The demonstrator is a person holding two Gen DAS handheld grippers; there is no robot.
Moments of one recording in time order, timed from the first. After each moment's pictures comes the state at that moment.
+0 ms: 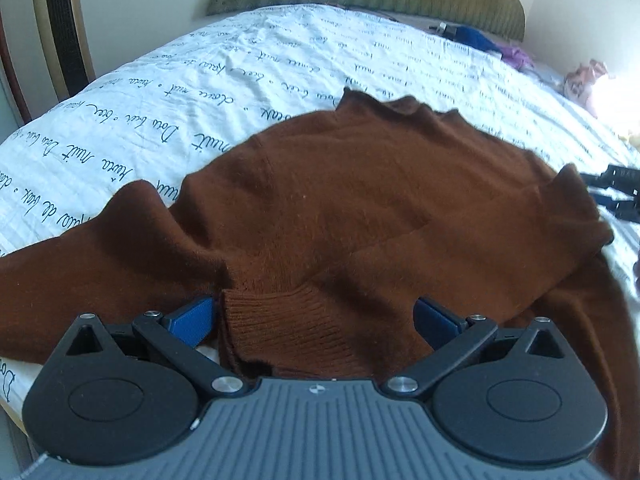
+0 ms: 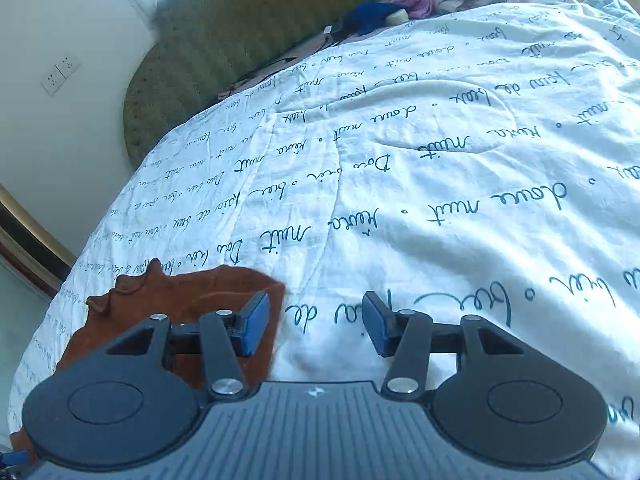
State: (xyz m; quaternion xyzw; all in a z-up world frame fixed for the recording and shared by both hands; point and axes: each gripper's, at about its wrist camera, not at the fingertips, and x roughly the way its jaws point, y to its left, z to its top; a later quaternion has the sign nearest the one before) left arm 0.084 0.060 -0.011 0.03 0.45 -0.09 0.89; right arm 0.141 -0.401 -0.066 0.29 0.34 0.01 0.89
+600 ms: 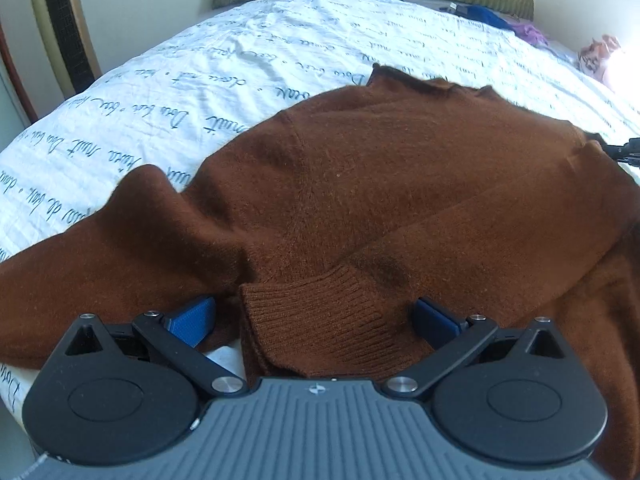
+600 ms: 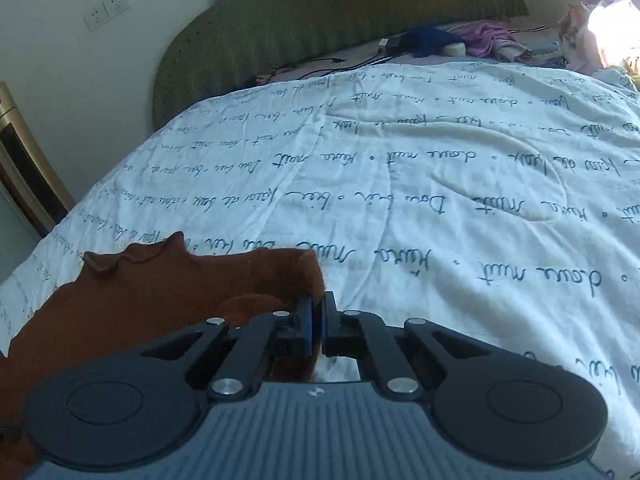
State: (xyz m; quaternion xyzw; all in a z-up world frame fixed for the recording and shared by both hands) left arm 0.097 0.067 -0.032 0.06 0.46 -0.07 0.89; right arm 0.158 -0.375 -0.051 0.16 0.36 0.01 0.92
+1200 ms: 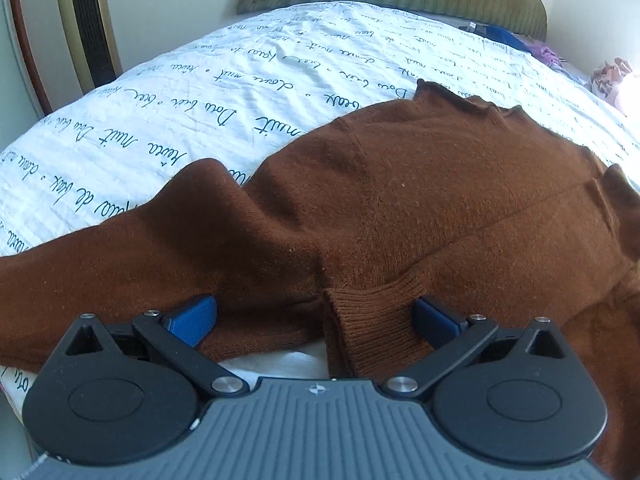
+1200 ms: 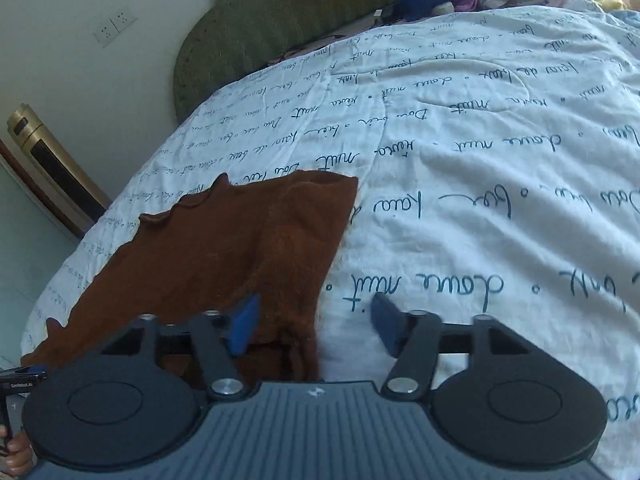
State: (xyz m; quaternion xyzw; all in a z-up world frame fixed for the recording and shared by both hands) left arm 0.099 0.109 -0.031 0.03 0.44 -0.06 0.90; right arm 0.052 -0.370 -0.063 0.27 0.34 0.08 0.90
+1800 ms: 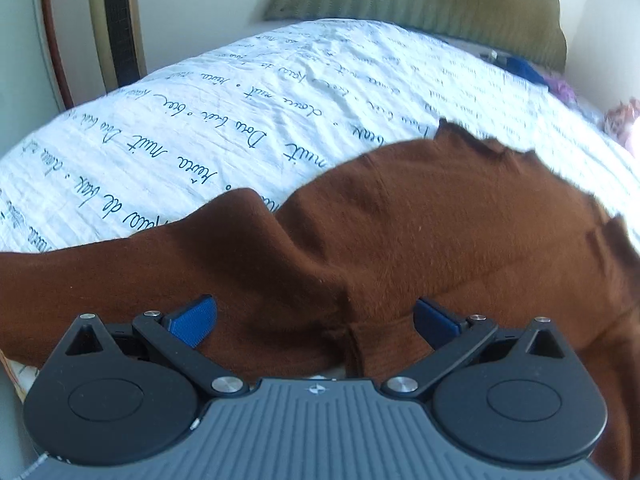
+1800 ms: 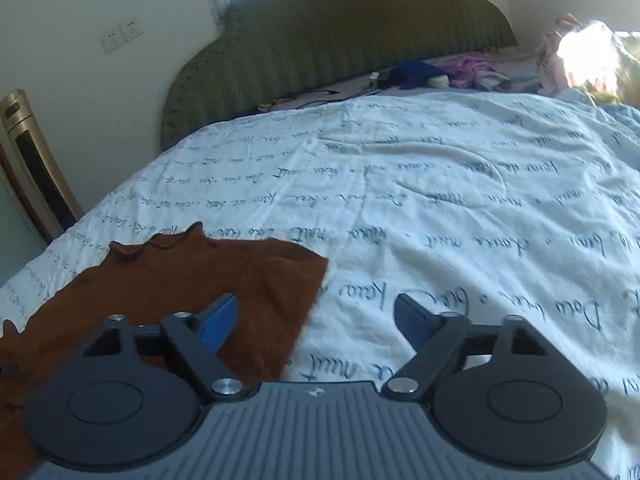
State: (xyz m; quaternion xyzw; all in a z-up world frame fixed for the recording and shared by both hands) left arm 0.108 0.128 -0.006 -0.03 0.43 -0.04 0.90; right arm 0.091 -0.364 -0.031 0.15 0.31 0.02 0.94
